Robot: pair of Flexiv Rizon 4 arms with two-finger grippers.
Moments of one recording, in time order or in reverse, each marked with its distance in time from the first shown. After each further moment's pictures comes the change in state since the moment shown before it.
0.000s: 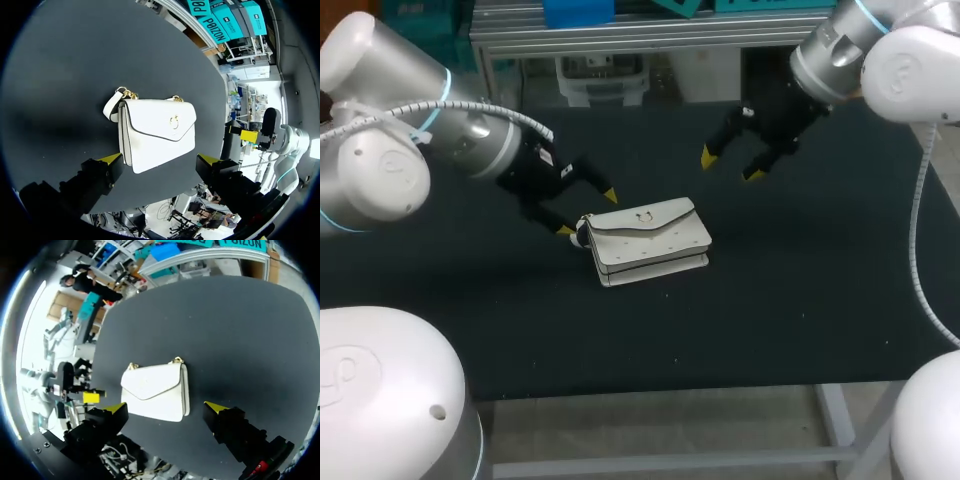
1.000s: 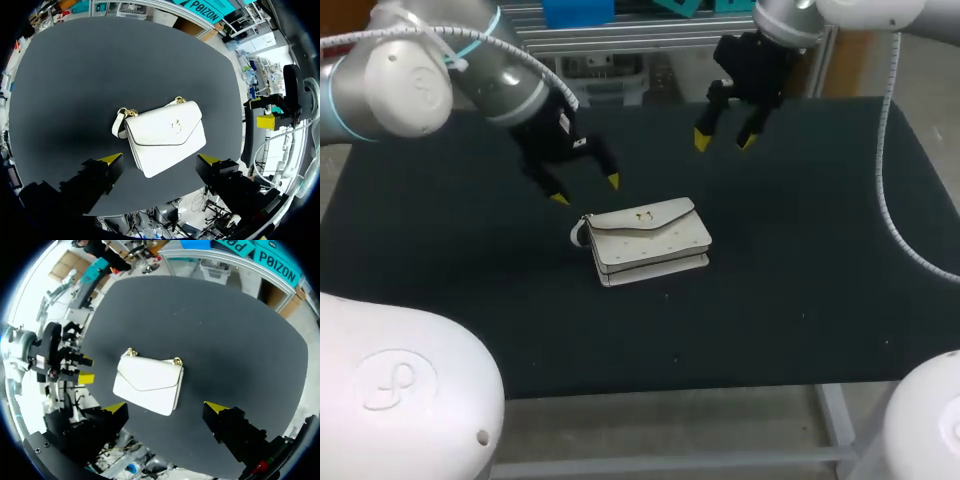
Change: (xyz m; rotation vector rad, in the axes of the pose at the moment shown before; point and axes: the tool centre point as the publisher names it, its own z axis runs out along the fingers) left arm 0.020 -0.024 -0.021 -0.056 -0.216 0.225; right arm 0.019 0.026 -0.031 0.177 -0.169 -0.263
